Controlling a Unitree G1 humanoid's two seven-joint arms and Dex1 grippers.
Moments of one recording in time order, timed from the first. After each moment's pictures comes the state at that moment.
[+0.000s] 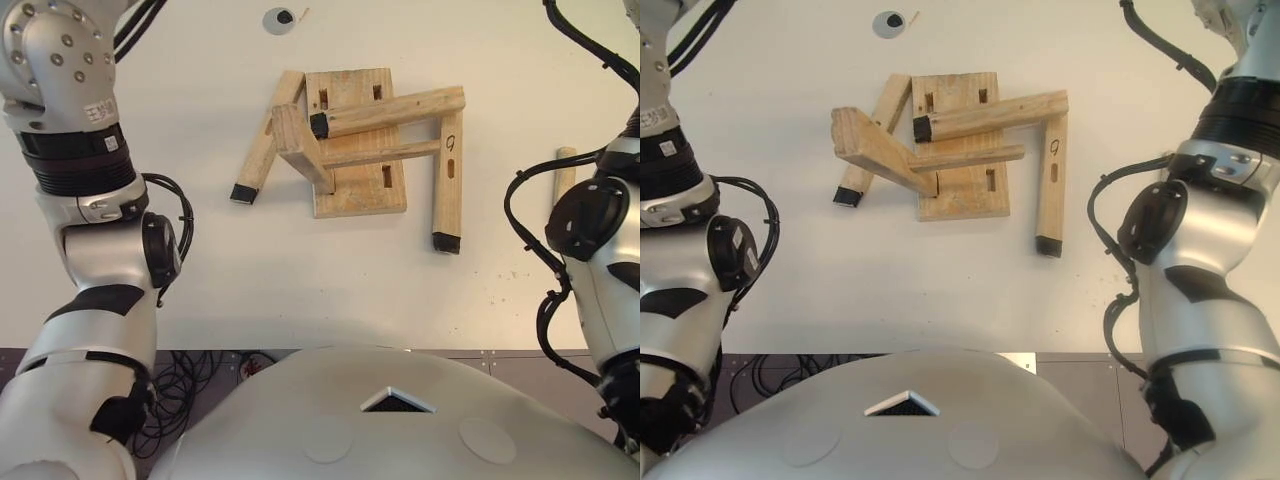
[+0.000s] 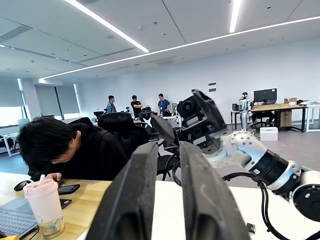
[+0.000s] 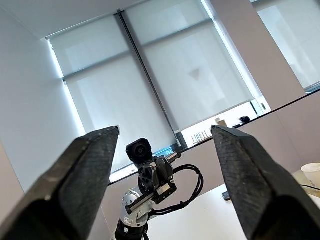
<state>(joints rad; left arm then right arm) -0.82 0.44 0.09 -0.02 -0.71 0.58 -0.88 -0.97 -0.42 -0.40 0.44 1.03 0.95 1.00</state>
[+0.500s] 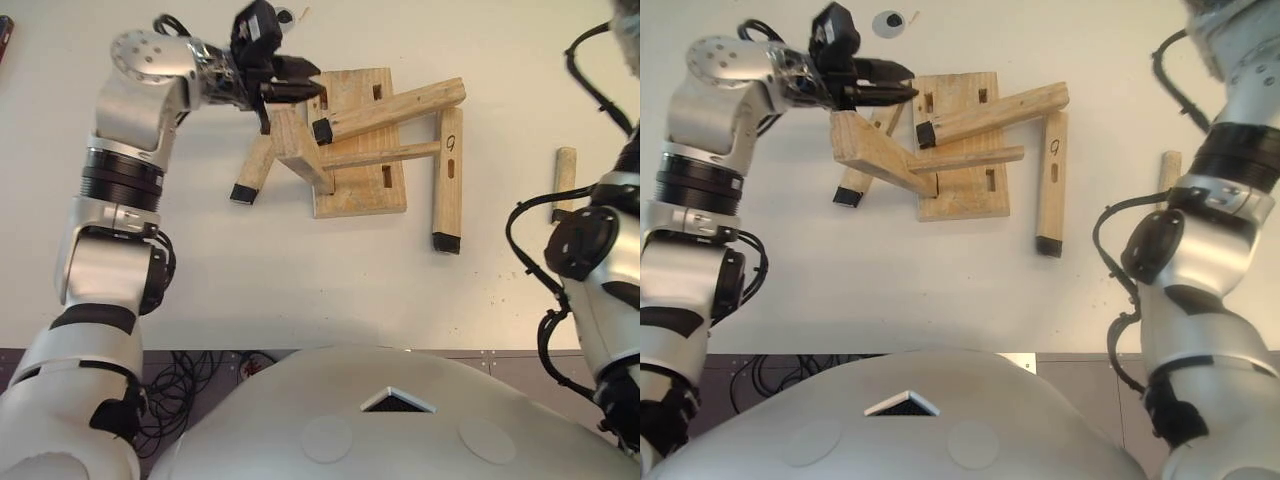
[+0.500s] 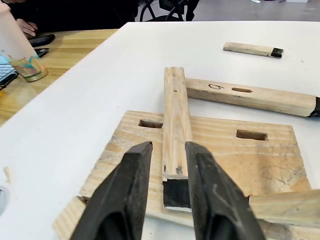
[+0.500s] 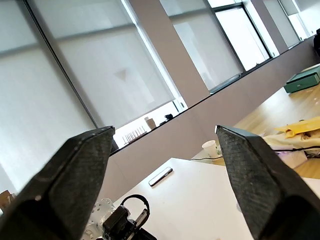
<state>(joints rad) -0.70 0.49 -0.28 0.47 -0.22 0.22 -1.13 -0.78 -0.44 -0.40 0.41 0.86 0.76 0.85</state>
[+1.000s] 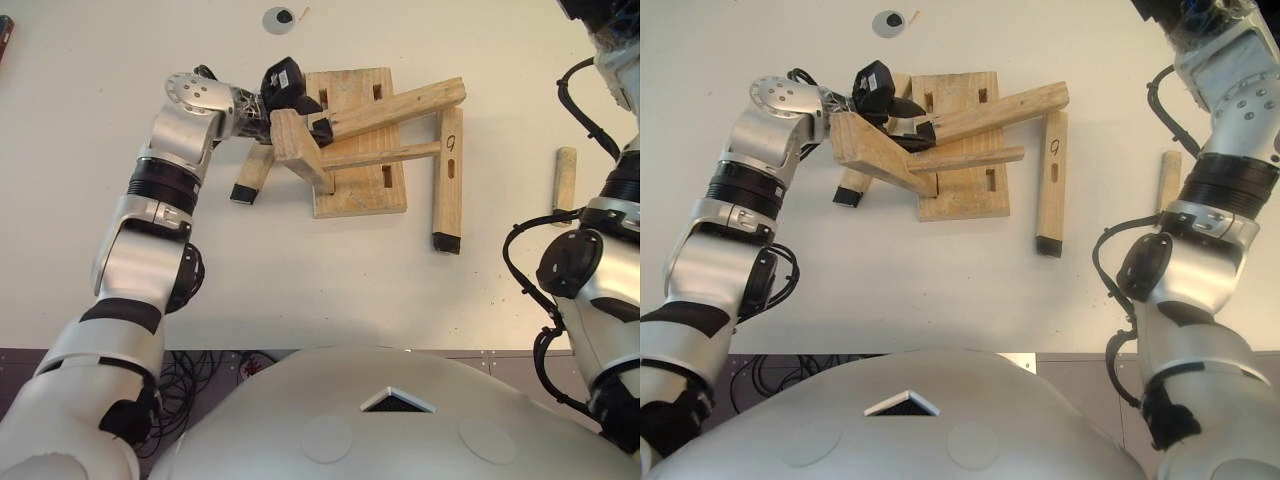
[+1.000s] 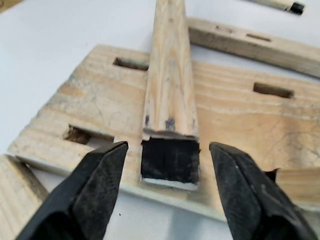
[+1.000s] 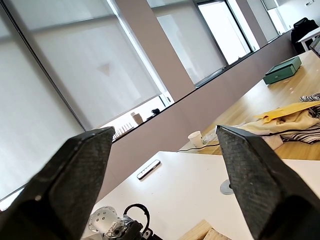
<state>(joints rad) -0.73 0.37 -0.31 0.77 -0.07 0.15 -1.11 -0.71 -0.44 -0.40 0.35 0.87 0.76 0.80</state>
